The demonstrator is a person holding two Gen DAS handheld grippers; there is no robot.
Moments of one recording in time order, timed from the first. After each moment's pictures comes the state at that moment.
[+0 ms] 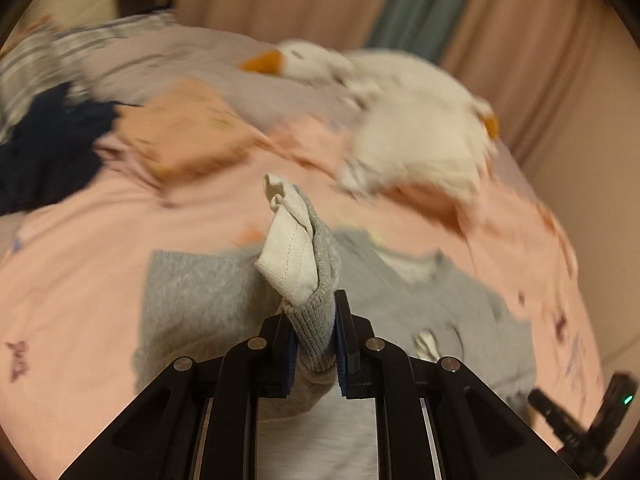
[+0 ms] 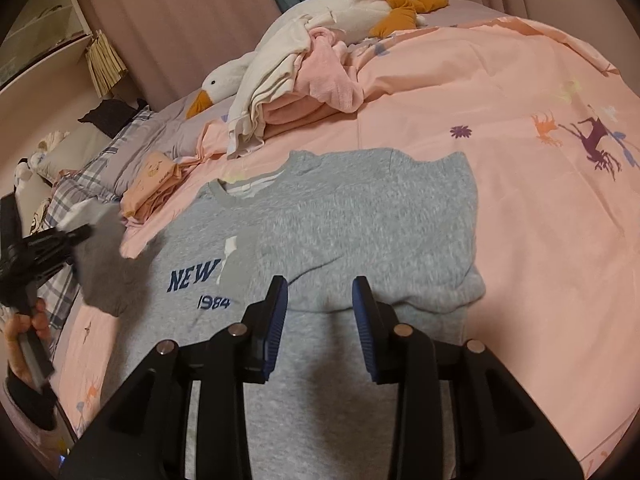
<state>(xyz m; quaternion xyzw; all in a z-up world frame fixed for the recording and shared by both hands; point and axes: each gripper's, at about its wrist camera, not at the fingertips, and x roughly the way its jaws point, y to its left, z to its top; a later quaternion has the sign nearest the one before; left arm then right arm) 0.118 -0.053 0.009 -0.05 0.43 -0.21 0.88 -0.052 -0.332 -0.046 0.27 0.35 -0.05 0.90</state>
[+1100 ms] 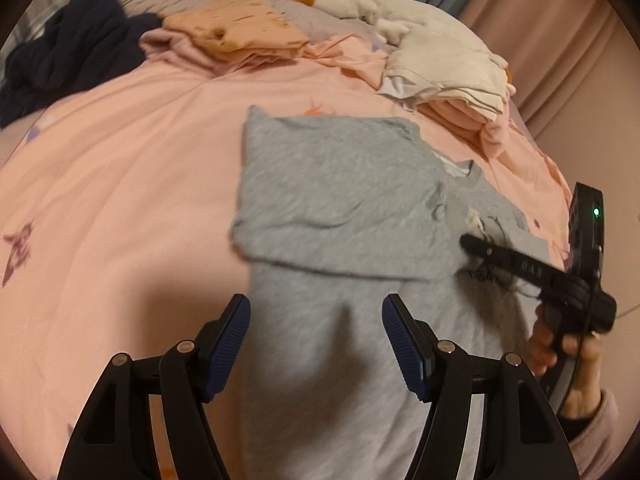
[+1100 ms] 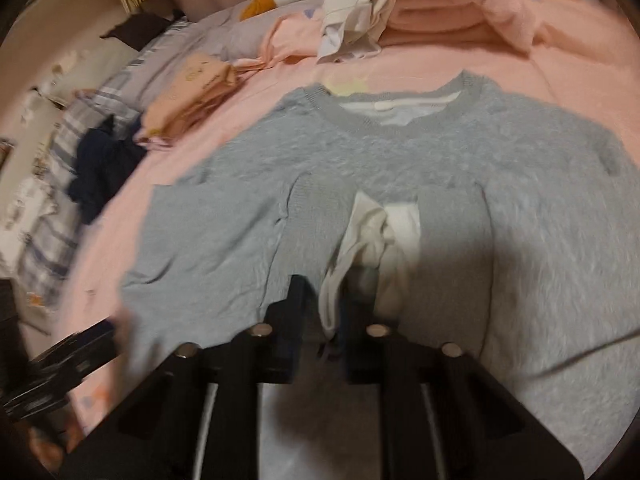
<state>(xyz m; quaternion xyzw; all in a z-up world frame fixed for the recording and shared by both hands) 0.067 0.052 -0.045 -0.07 0.51 -0.21 0.83 0.096 -0.202 -0.075 0.21 0.46 0.04 0.86</state>
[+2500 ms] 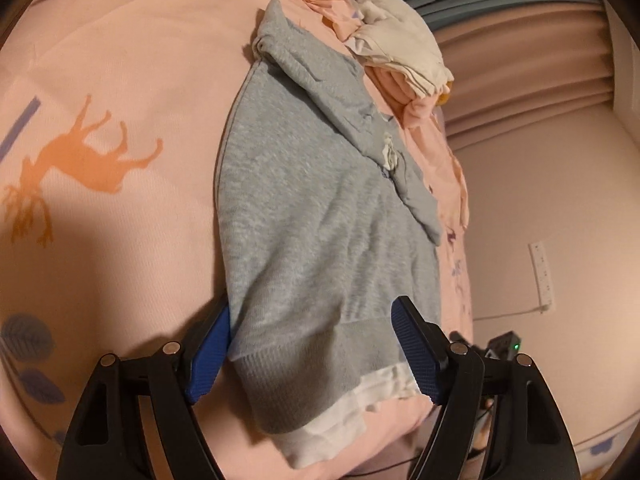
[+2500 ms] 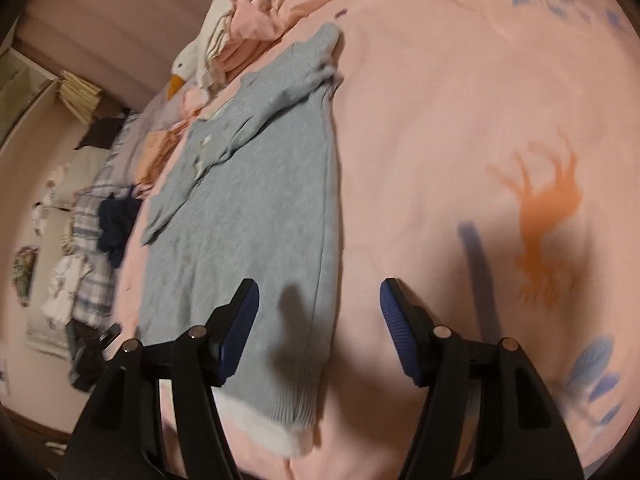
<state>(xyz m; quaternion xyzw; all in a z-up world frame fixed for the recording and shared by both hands) -0.054 0.120 -0.077 -0.28 0.56 -0.34 0.71 -0.213 -0.325 -0.098 0.41 0.41 -0.03 0.81</state>
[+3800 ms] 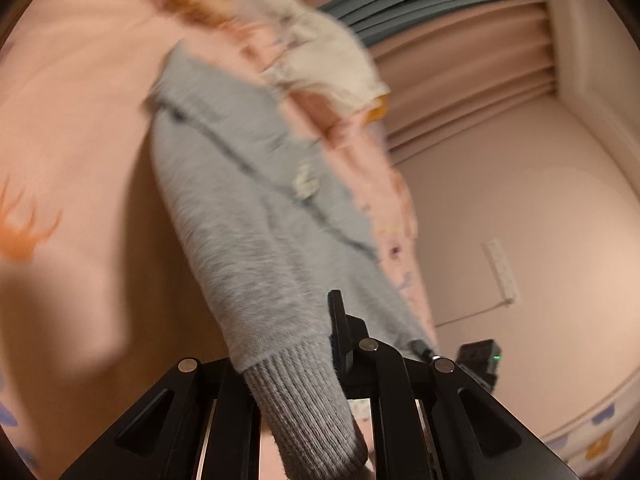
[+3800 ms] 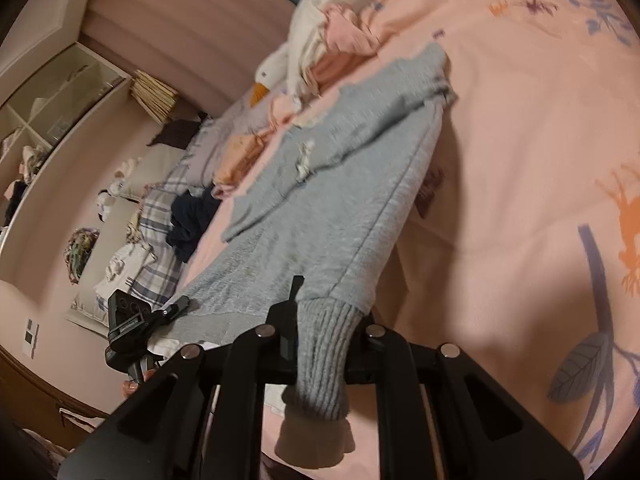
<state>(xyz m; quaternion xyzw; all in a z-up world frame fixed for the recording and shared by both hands) -0.054 0.091 -0.029 -0.30 0.45 -0.43 0.72 -0.215 -0.287 -0.058 0.42 0.31 0.07 0.85</state>
